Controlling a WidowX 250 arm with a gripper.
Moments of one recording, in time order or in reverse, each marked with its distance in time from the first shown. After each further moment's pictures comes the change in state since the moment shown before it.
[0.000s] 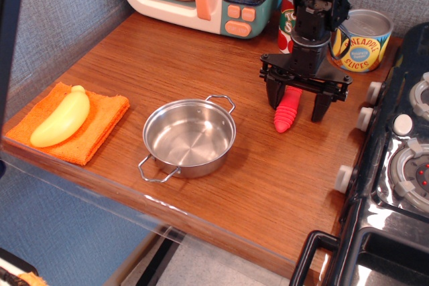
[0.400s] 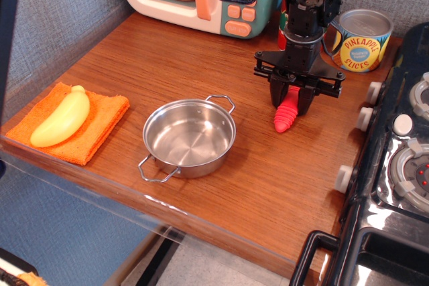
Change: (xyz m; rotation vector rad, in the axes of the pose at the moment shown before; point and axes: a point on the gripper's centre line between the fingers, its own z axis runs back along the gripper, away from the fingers) arm 0.000 0.001 0.000 -0.026 0.015 -0.010
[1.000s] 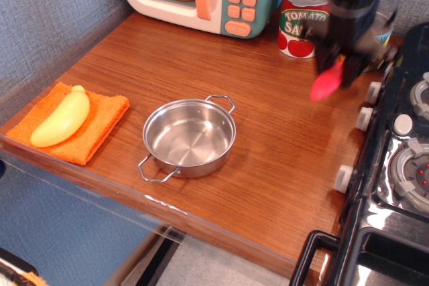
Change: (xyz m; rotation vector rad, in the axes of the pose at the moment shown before) arm 0.028 -0.043 0.071 -0.013 -0.249 -0.245
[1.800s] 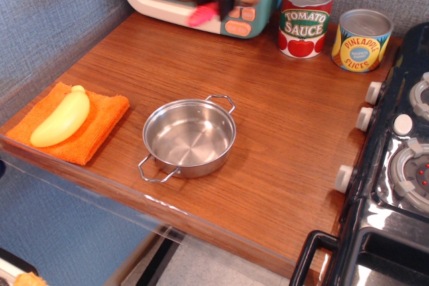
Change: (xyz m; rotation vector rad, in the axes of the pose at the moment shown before) arm -0.045 0.176 0.039 0.046 0.132 0.148
